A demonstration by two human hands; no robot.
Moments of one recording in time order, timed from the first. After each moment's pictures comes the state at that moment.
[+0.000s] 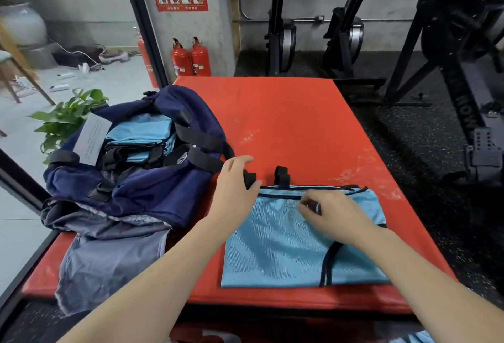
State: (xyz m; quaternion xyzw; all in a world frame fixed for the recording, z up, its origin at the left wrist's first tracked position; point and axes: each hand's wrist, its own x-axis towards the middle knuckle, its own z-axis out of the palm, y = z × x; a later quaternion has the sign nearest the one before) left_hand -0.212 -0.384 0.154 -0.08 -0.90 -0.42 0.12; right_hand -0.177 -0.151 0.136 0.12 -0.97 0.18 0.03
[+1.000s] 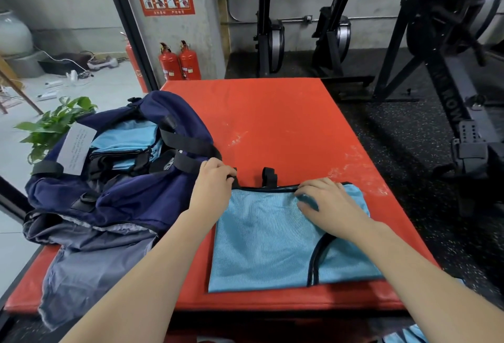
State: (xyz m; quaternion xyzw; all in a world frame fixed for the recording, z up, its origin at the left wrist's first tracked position) left_hand -0.249 -0.398 0.140 -0.12 -0.95 -0.24 0.14; right_hand -0.187 -0.125 0.126 0.13 -0.98 0.16 0.05
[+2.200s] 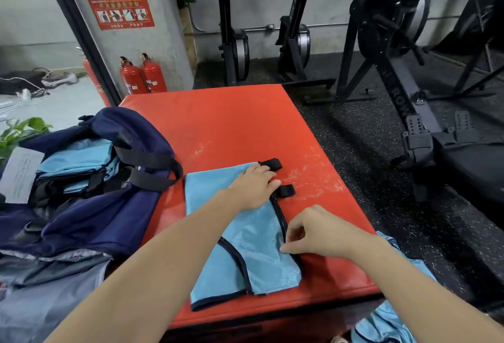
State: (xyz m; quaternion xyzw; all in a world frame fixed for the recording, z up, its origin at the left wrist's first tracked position) left_hand -0.281 -0.249 0.132 -0.33 -0.94 -0.10 -0.08; right_hand -0.127 -0.094 0.161 0.11 -0.95 0.26 -0.12
